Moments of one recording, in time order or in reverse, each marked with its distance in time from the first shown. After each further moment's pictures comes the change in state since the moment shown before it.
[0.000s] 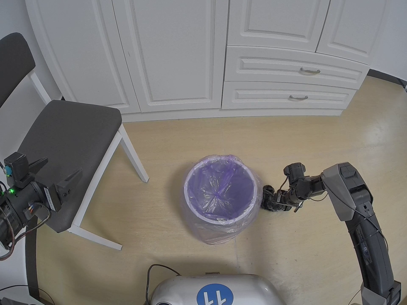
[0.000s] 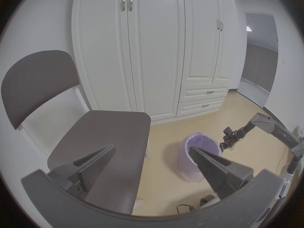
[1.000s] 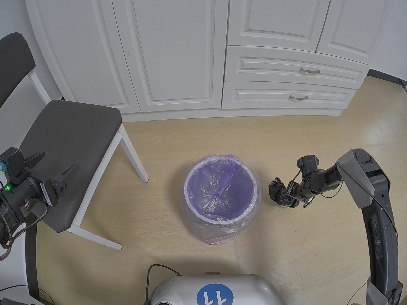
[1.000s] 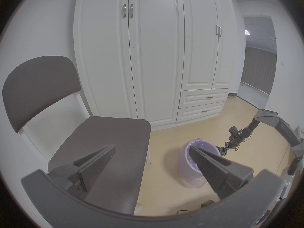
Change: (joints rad) left arm -0.005 -0.015 -0.003 -0.041 0.001 0.001; right arm -0.052 -0.185 0.264 -0.121 0.041 0.151
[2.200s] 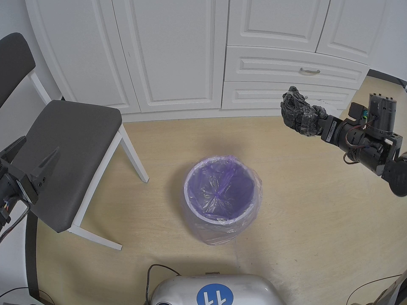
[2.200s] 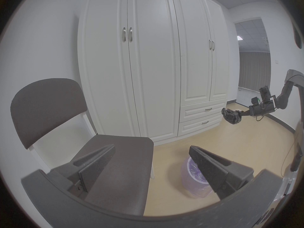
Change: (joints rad) left arm -0.001 -0.153 -0.006 0.000 -0.001 0.056; right arm 0.224 -1.077 0.873 -0.576 -0.081 -0.233
